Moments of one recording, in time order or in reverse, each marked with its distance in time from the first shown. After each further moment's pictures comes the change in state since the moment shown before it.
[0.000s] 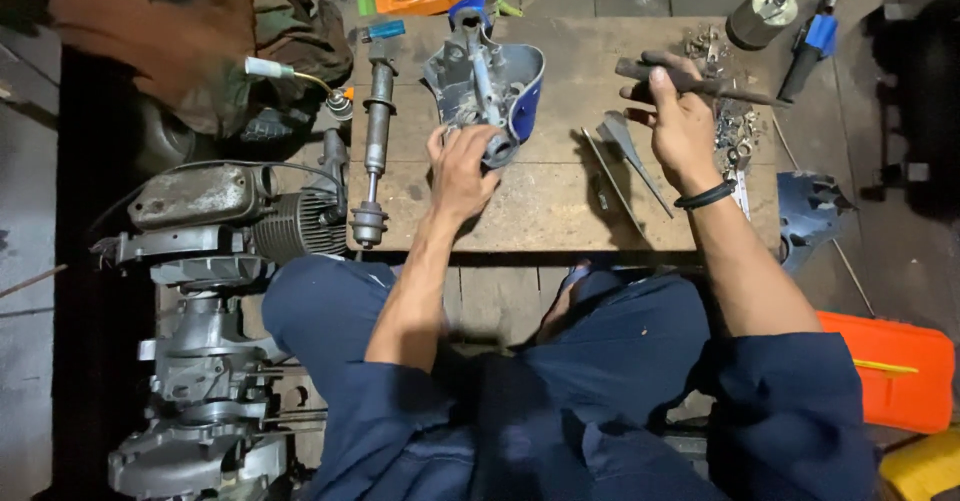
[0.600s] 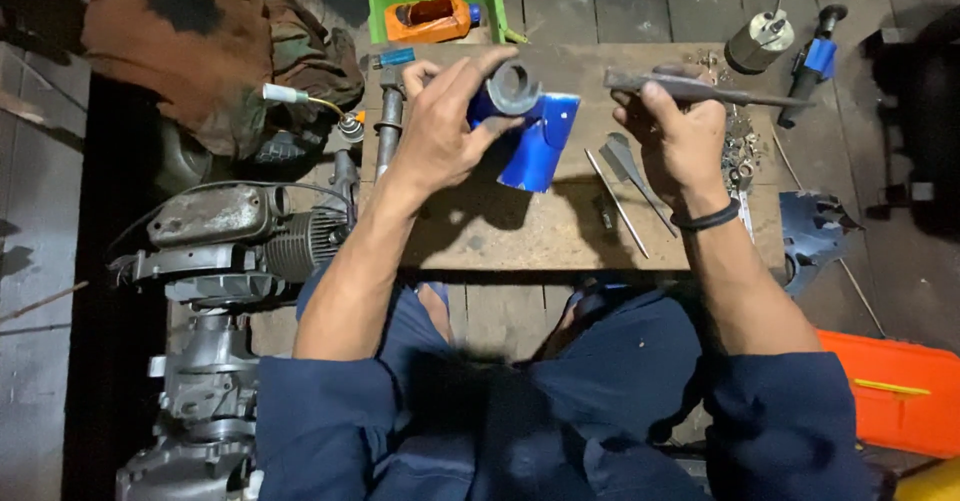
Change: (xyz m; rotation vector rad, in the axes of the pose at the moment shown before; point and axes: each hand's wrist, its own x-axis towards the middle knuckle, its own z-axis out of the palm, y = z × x) left_hand 0.114 0.045 -0.127 -0.070 -0.011 0.228; right_hand -0.005 -0.045 0.024 0.498 0.117 0.089
